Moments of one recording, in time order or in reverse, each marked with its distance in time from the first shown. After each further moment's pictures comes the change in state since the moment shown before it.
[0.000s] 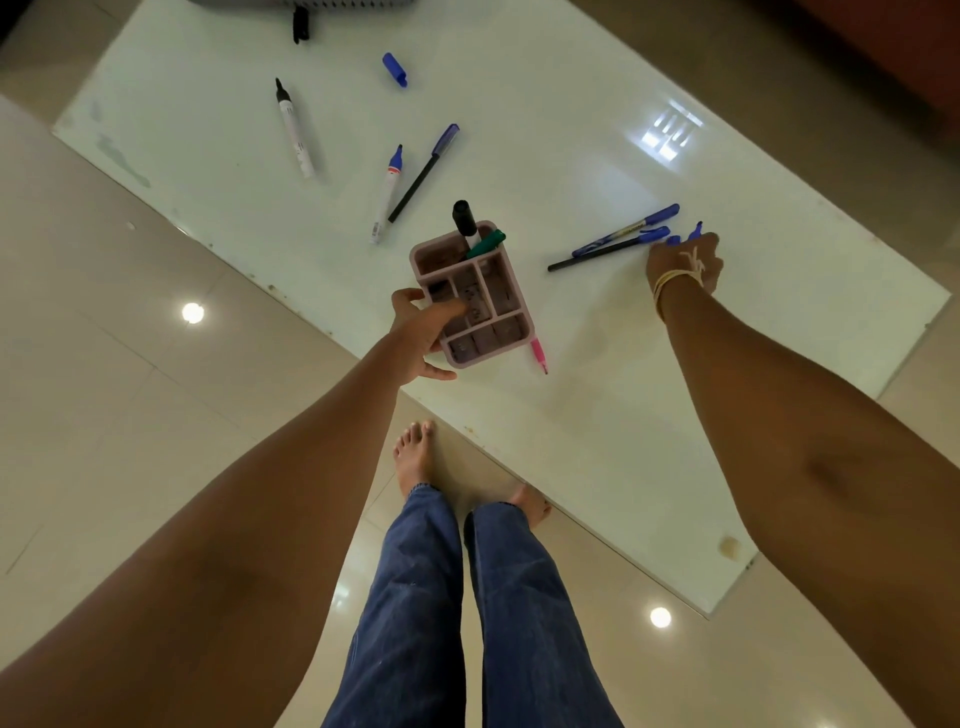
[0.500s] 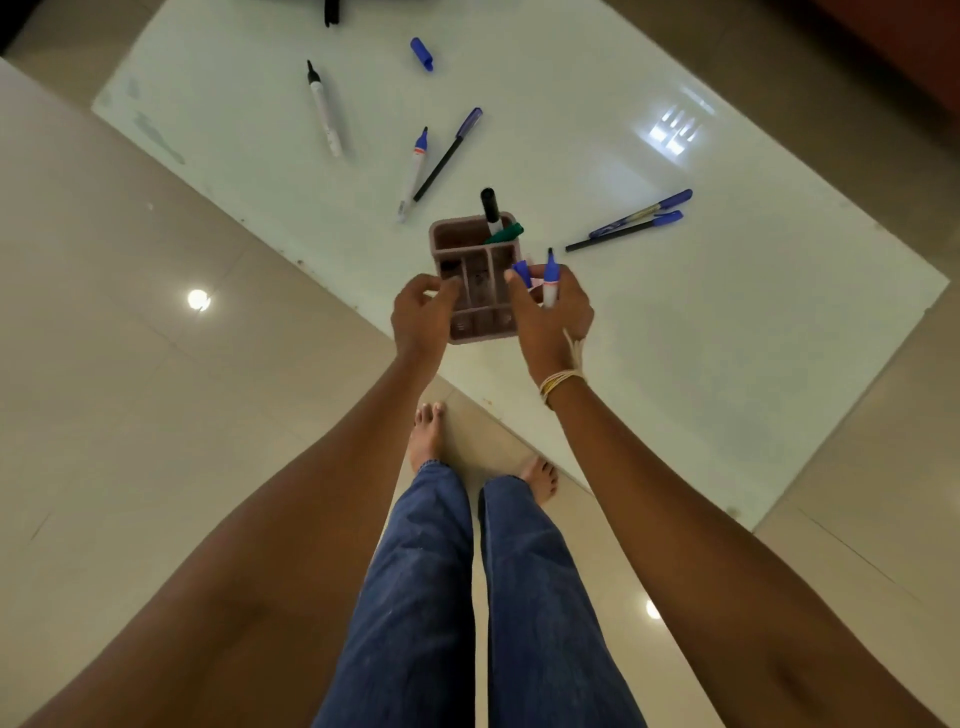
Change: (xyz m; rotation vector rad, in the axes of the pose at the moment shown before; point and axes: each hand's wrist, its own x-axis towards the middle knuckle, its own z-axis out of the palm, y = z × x) left_hand -0.032 -0.028 -0.012 -0.009 0.331 0.407; right_hand -0.205 0.020 0.035 0.470 -0.238 -0.456
